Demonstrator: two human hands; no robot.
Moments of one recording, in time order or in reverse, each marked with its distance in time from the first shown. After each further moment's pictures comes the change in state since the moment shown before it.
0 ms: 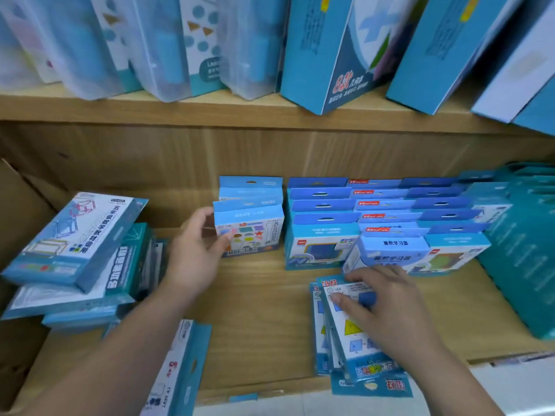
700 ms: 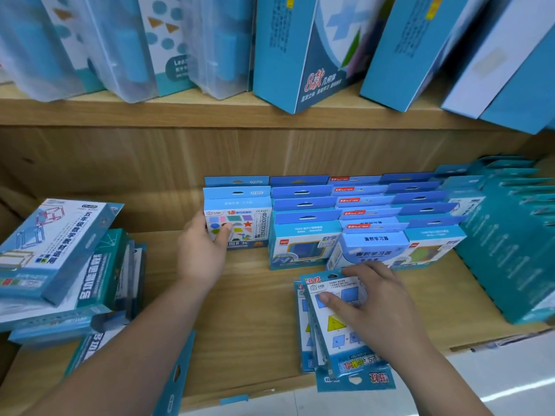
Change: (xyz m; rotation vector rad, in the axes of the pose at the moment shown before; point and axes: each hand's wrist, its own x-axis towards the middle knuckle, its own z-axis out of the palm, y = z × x) left_hand 0.015 0.007 0.047 0.129 0.131 -0.052; right_hand -0.007 0.003 -0.006 -0.006 -0.050 0.181
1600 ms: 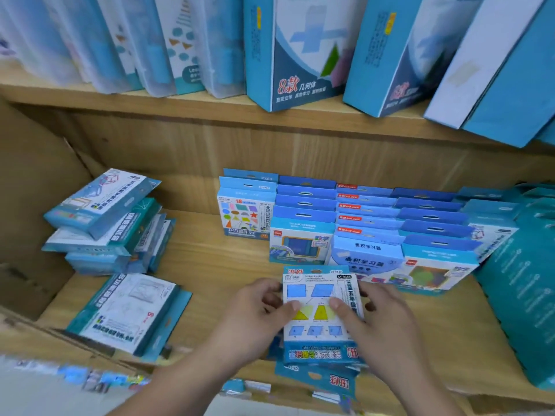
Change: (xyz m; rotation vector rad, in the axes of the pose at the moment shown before) left_hand -0.171 0.085 0.021 -0.254 -0.403 -0.315; right_hand -0.009 0.051 -0.023 0.314 -0.132 -0.059
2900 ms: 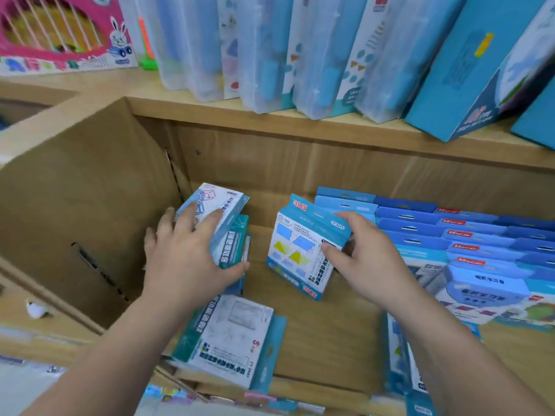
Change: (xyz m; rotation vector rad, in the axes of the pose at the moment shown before) left_hand 0.041 -0.023 -0.268 1.123 0.544 0.137; right_hand 0.081 -0.199 0.099 -0.082 -0.104 -0.264
